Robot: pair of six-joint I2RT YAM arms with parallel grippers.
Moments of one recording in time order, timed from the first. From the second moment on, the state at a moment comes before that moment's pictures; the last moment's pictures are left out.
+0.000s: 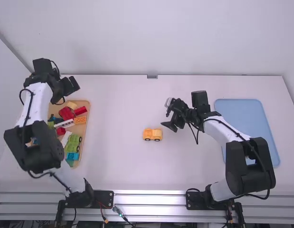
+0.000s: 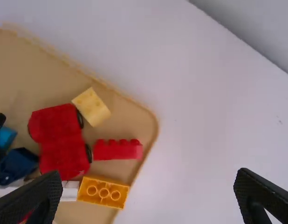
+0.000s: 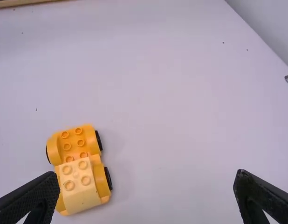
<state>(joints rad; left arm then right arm) 0.38 1.86 1.66 -0.85 0.11 -0.29 0.20 1.62 0.88 -0.14 -0.74 -0.79</state>
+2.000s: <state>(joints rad) 0.38 2.37 1.89 -0.87 -0.08 -0.58 0.20 1.62 0.88 -0.14 -0.69 -0.68</state>
